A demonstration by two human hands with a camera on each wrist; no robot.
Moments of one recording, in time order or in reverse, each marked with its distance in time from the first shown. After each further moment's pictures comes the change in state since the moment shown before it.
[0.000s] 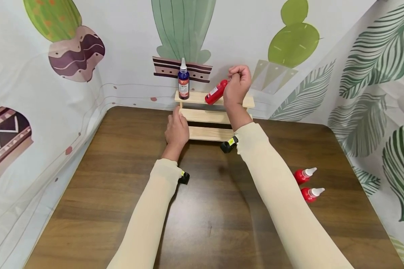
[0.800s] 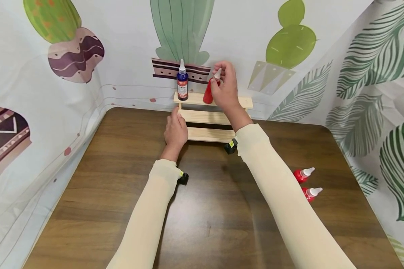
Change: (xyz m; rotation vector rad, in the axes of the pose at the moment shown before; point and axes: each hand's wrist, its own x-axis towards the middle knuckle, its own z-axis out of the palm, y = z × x) left_hand 0.000 0.001 -0.001 -0.025 -0.006 -0.015; right_hand -0.005 -0.002 -0.009 -0.434 -0.596 -0.123
